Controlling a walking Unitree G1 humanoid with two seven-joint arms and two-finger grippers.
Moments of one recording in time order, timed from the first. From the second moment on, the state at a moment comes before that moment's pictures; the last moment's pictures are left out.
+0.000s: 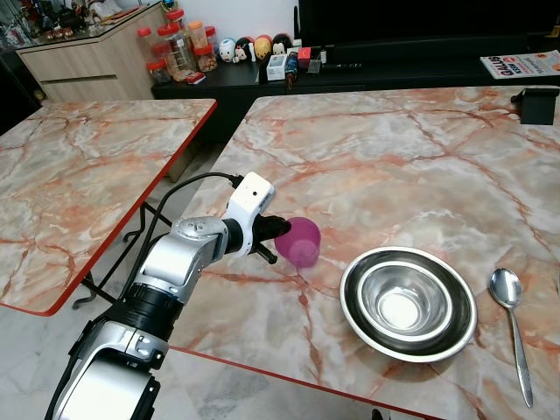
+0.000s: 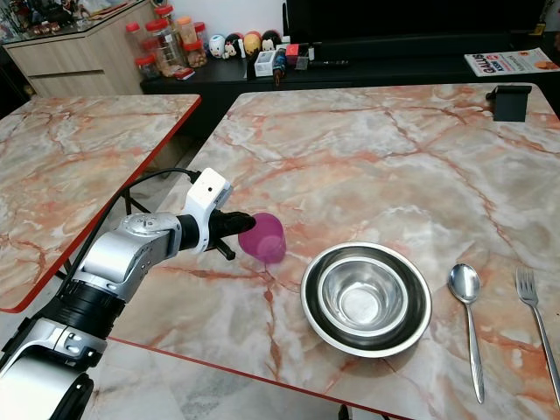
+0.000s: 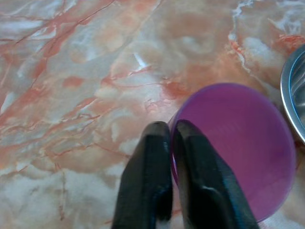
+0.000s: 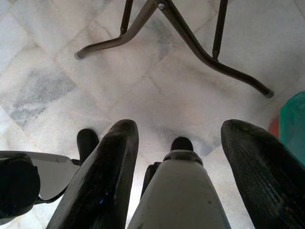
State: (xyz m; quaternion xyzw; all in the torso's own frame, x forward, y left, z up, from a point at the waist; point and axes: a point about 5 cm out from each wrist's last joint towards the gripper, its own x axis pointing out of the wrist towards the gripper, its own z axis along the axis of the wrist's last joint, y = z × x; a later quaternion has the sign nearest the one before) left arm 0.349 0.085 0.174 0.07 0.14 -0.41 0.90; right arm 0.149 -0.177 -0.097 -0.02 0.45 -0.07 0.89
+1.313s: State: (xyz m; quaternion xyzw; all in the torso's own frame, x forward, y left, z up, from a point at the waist) left arm 0.355 0.078 0.191 0.06 0.08 -0.39 0.92; right arm 0.149 -0.177 -0.097 -0.02 0.45 -0.07 0.89
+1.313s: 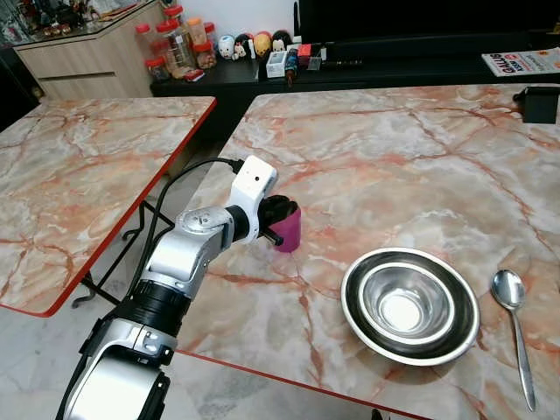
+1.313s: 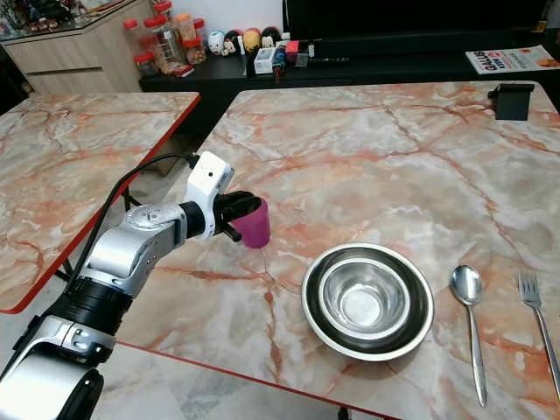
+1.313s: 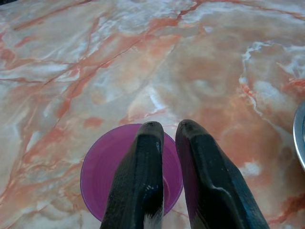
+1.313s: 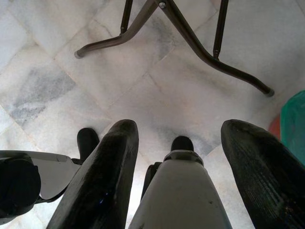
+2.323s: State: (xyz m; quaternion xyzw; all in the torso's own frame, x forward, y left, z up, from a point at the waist) left arm 0.338 0.180 0.156 -0.05 -0.10 -0.01 0.99; right arm 0.153 -0.179 -0.095 -0.02 0.44 -0.07 0.89
